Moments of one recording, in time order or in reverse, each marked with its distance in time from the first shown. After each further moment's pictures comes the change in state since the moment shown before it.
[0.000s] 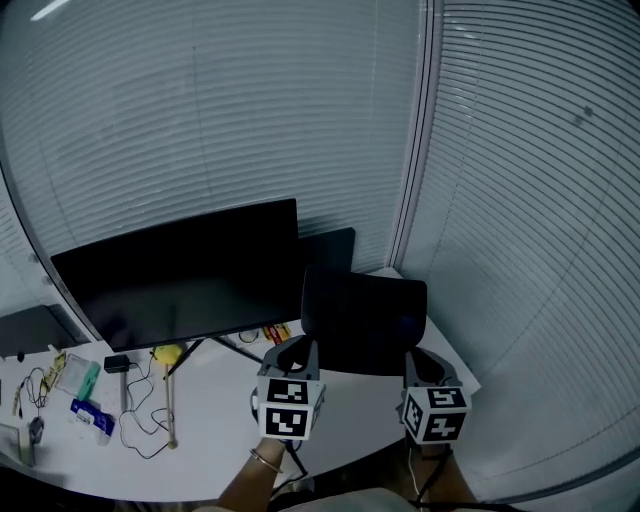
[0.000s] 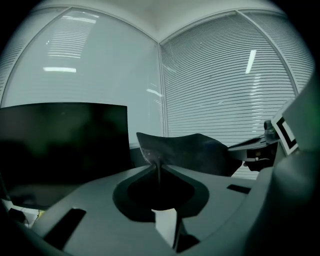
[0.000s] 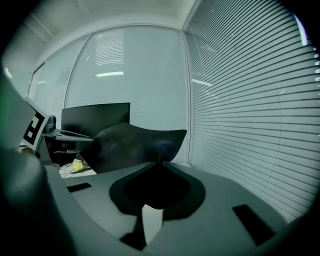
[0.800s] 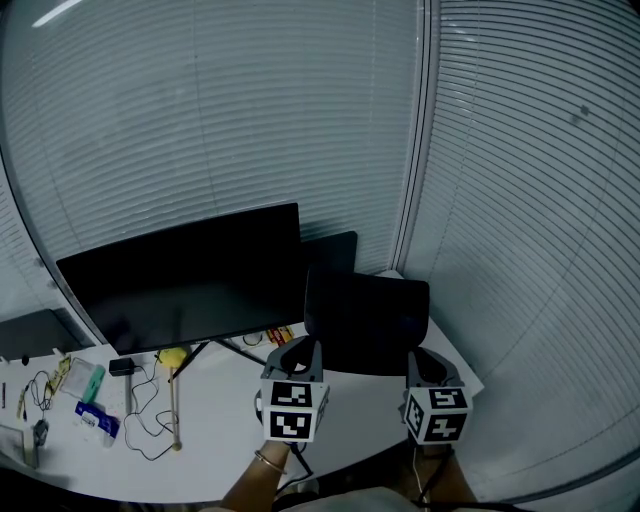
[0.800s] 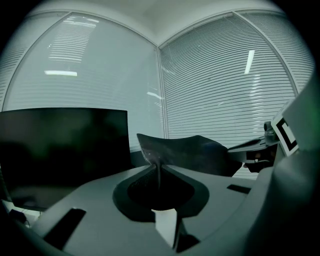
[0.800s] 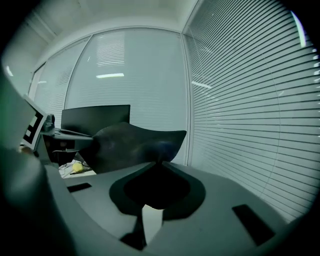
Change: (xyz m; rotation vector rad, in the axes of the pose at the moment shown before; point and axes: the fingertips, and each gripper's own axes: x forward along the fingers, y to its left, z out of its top) left arm -0.004 -0.002 0.008 0.011 -0.034 0.014; right arm -0.002 -0.001 0.004 -0.004 -0.027 -0.007
